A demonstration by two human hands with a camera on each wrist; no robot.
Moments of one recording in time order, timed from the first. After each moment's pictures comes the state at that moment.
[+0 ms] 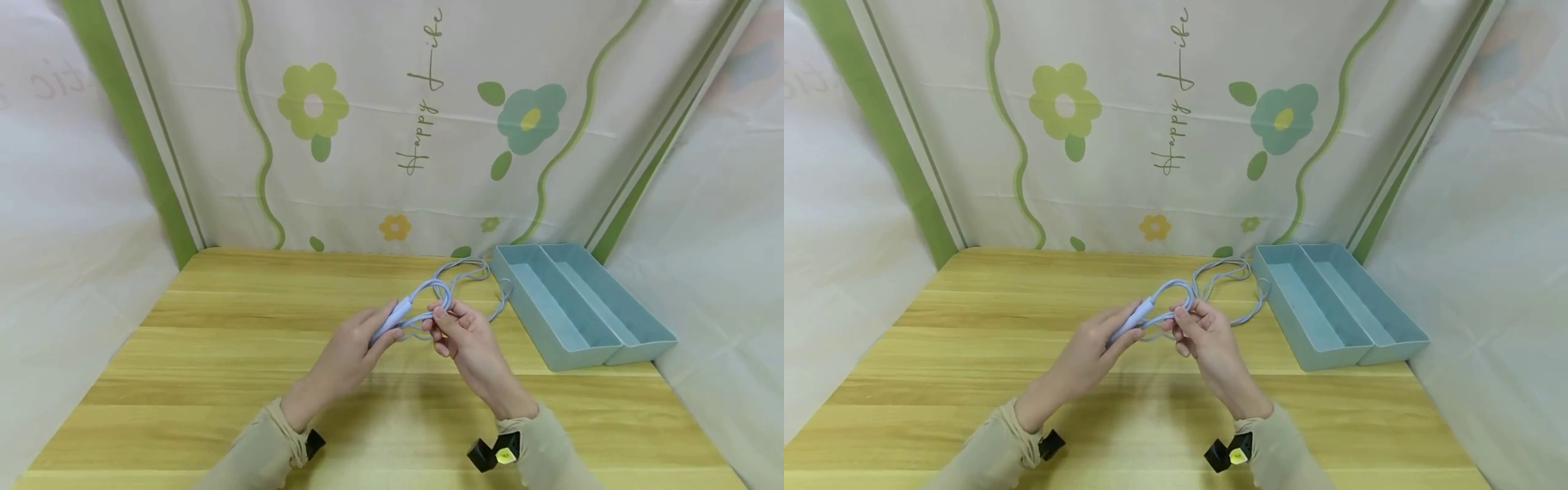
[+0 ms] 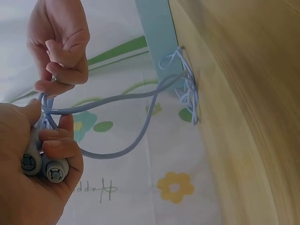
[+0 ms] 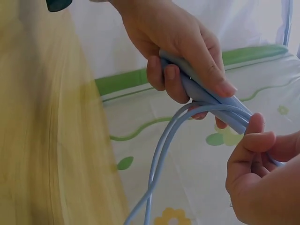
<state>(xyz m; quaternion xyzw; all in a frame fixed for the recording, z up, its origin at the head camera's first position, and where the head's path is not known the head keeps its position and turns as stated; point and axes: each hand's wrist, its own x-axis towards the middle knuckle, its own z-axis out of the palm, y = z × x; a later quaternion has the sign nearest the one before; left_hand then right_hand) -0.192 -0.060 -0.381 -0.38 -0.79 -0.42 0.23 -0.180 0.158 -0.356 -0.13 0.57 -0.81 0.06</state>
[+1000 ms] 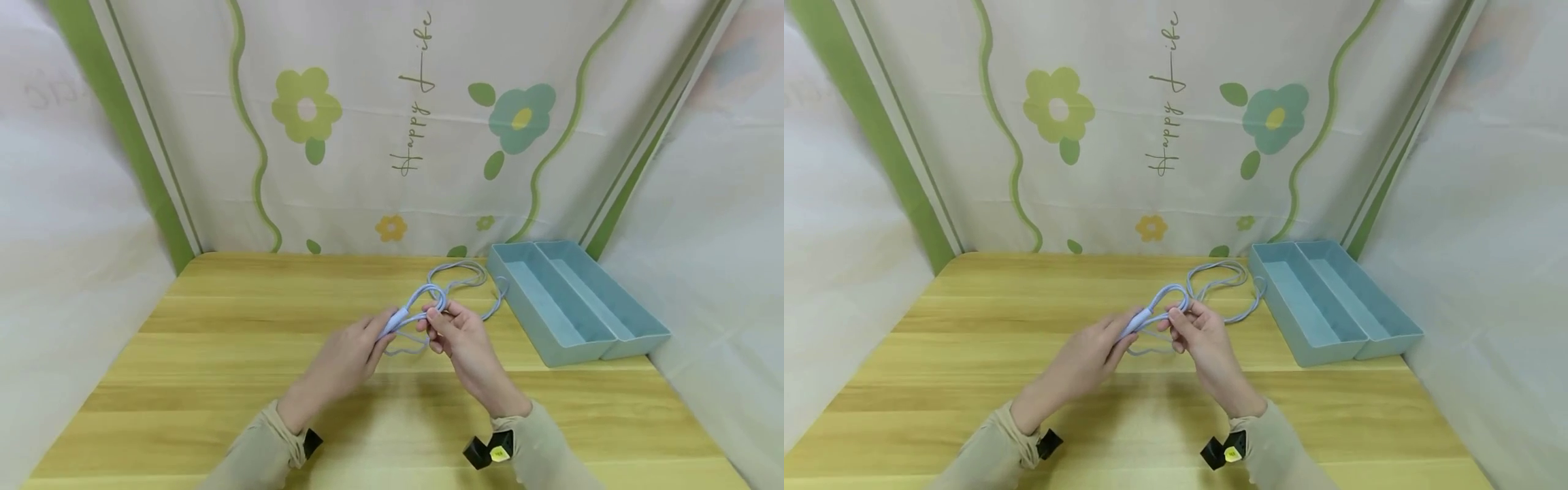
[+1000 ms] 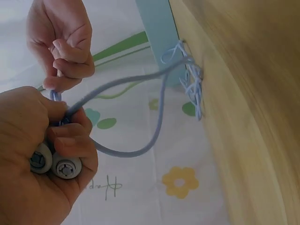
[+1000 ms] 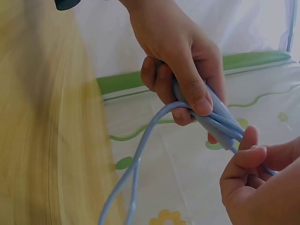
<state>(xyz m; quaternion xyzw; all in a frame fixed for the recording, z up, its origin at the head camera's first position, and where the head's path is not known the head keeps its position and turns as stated) -0.187 -0.059 -0.377 -0.39 -0.85 -0.26 0.24 -0.177 0.154 -0.358 -0.11 0.60 -0.79 0.04</state>
